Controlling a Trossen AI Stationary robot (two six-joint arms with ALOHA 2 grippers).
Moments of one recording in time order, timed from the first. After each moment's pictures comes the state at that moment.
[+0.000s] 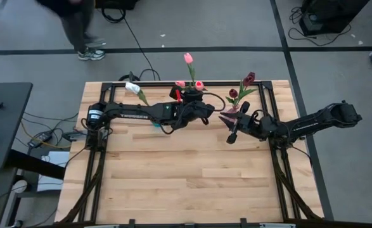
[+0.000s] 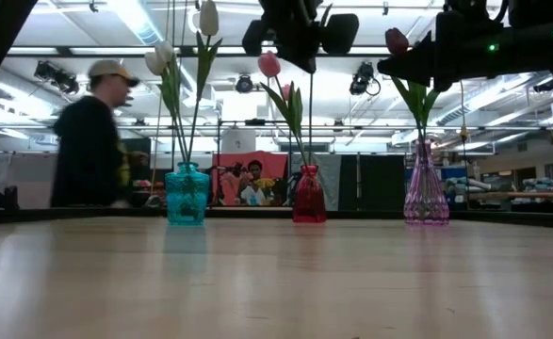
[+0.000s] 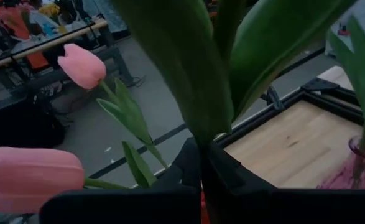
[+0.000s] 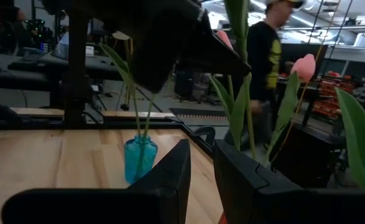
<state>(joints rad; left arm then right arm) 0.02 1.94 1.76 -0.38 -1.06 -0.31 0.06 0.98 0.23 0.84 0.50 -0.21</state>
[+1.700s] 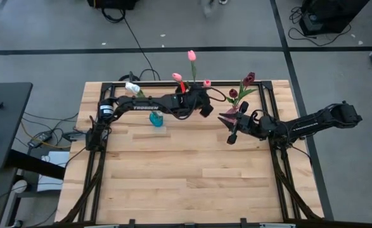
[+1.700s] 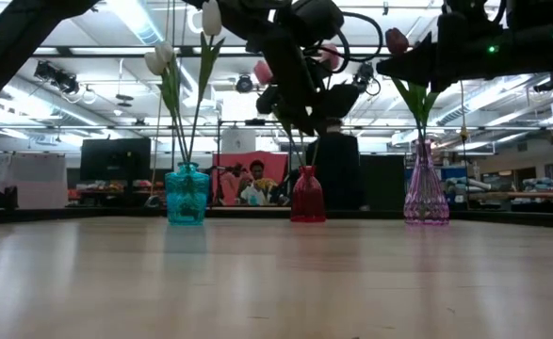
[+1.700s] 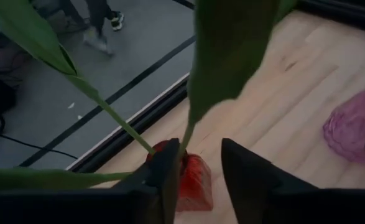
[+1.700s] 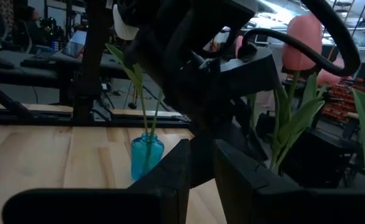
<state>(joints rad) 0.19 2.06 1.76 -0.45 -0.68 -0.33 0.04 0.98 0.23 0.82 0.44 -0.21</state>
